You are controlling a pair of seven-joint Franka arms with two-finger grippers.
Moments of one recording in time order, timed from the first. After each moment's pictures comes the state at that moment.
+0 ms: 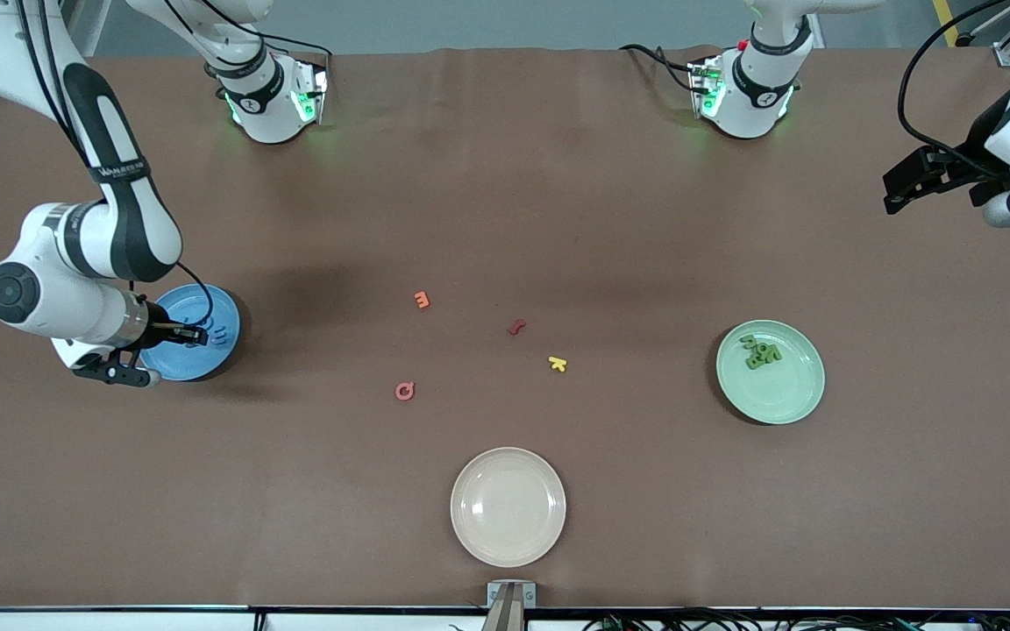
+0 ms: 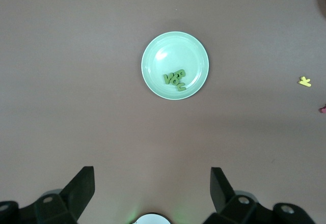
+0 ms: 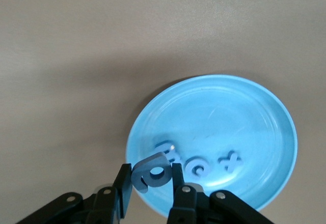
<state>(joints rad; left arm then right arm) -0.03 0.00 -0.11 -1.48 0.06 1.43 -0.18 -0.12 0.37 0.04 -2.01 -0.02 2.23 0.09</state>
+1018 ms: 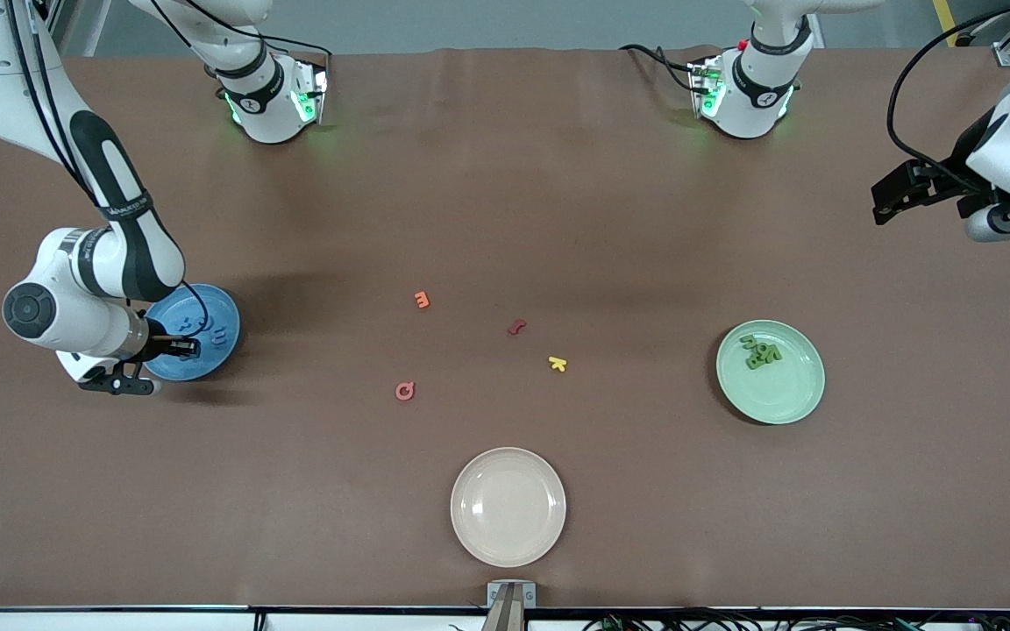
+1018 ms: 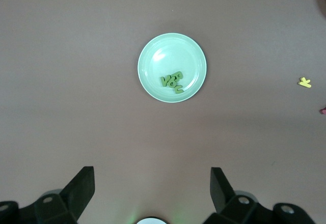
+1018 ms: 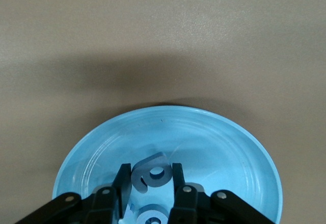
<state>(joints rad) -0.03 0.02 -0.12 -1.49 0.06 1.46 -0.18 -0.19 0.48 0.04 -2.01 -0.08 2.37 0.01</state>
